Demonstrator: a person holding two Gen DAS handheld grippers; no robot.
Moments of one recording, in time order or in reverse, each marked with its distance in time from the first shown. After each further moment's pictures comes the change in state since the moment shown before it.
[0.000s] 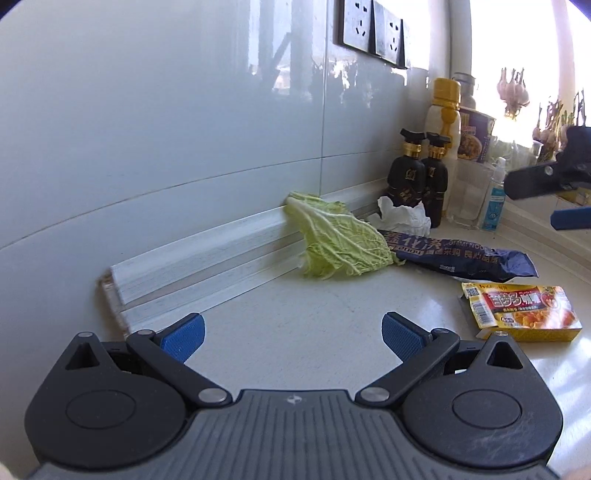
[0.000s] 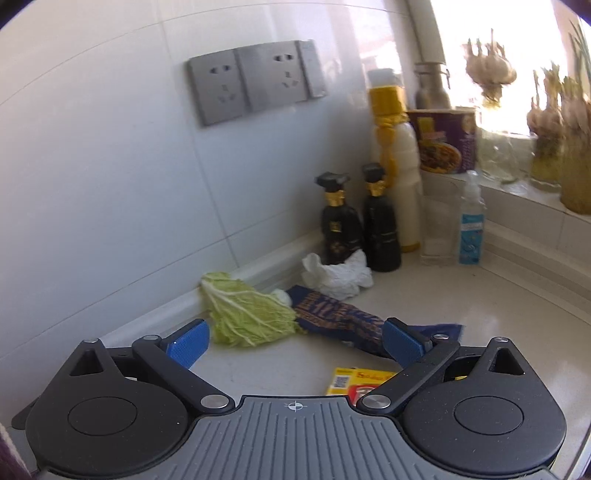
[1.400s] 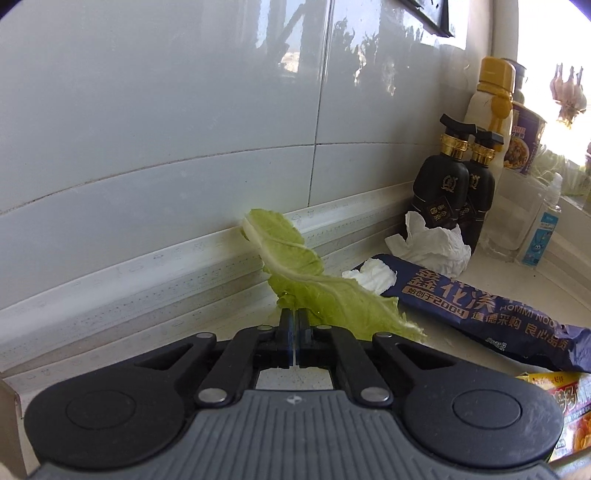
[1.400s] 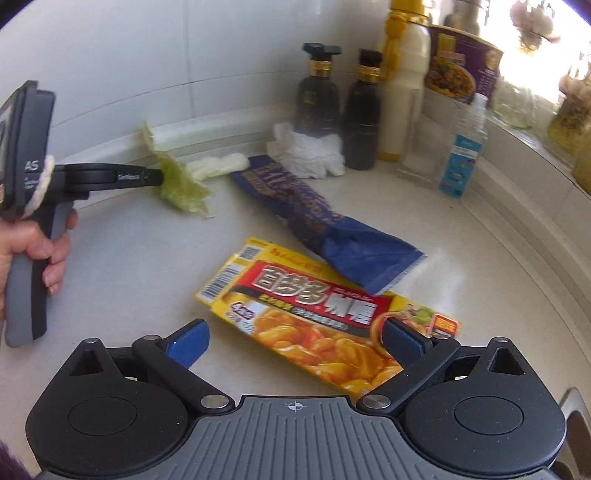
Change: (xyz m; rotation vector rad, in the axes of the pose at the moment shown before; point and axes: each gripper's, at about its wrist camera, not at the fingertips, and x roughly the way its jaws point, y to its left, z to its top) left arm 0.087 -0.009 0.037 -0.065 0.052 0.016; right arm 0.034 -0.032 -0.049 -0.325 0.291 -0.061
